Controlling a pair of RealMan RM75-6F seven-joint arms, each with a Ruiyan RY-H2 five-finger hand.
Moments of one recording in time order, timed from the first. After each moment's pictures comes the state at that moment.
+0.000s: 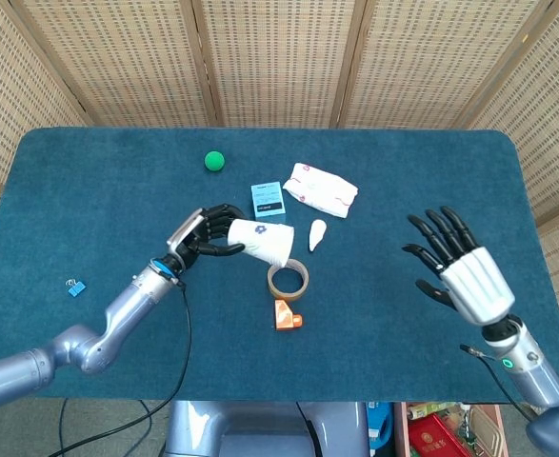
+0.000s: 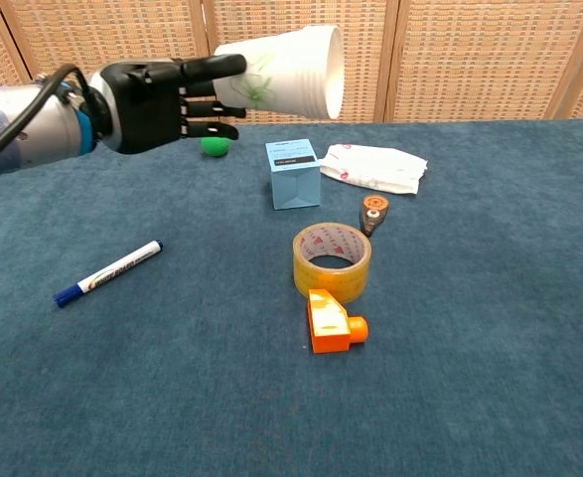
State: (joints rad) left arm -0.80 -1.51 -0.41 -1.44 1.27 0.67 -1.22; right arm 0.43 -1.23 0.19 -1.34 -1.86 1.55 0.08
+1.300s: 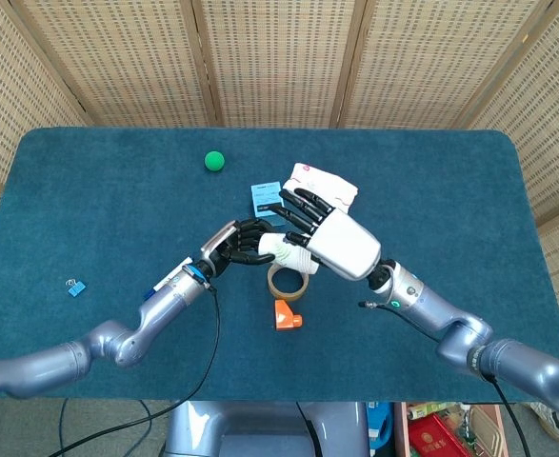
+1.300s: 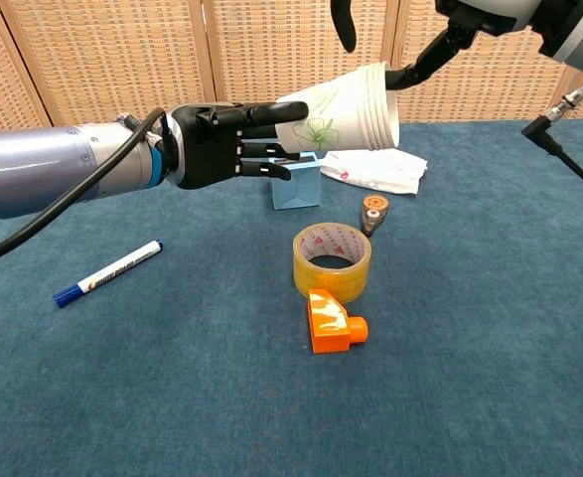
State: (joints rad) left arm -0.88 -1.64 -0.42 -1.33 1.23 0.56 -1.21; right arm 0.87 -1.44 0.21 -1.20 -1.85 1.33 0.08
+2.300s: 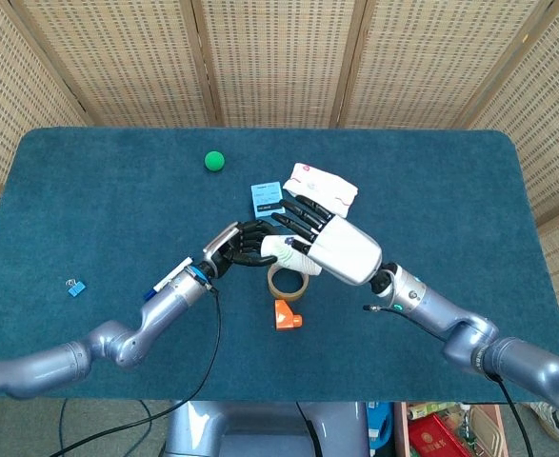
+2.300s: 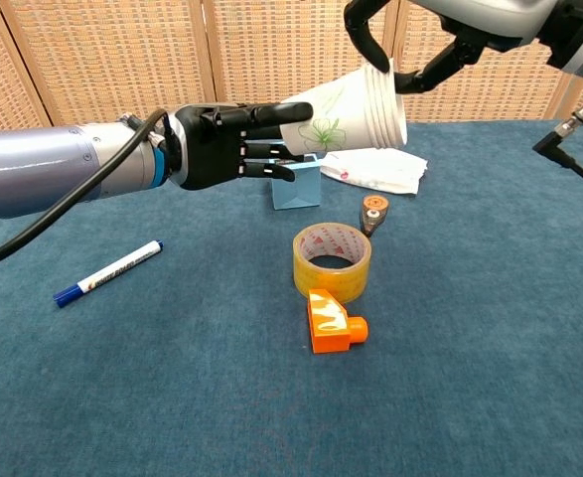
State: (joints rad) left arm -0.88 -1.64 -0.43 -1.33 1.23 0.55 -1.20; right arm 0.89 -1.43 0.15 -1.17 -1.86 1.37 0.01
